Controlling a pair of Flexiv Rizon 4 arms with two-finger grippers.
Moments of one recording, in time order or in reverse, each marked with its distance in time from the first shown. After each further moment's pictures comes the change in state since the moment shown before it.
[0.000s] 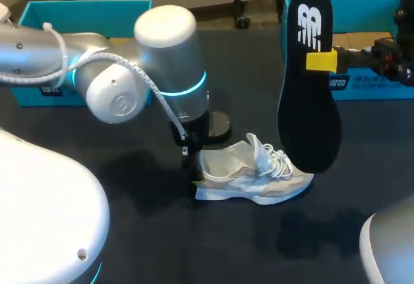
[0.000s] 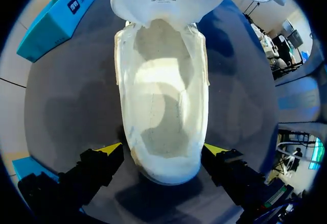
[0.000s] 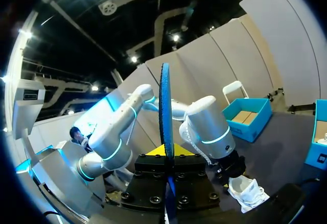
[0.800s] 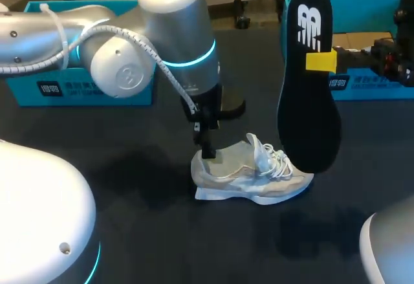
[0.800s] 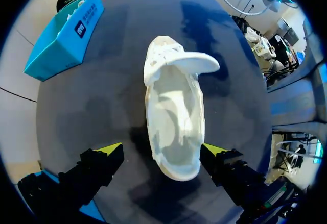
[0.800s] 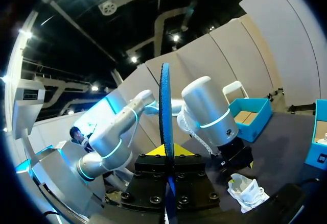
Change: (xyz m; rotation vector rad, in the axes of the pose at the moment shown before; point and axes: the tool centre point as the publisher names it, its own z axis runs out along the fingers) left arm -0.020 -0.043 -0.054 0.073 -0.020 0.051; right arm 0.000 0.000 0.000 -0.001 0.000 0.000
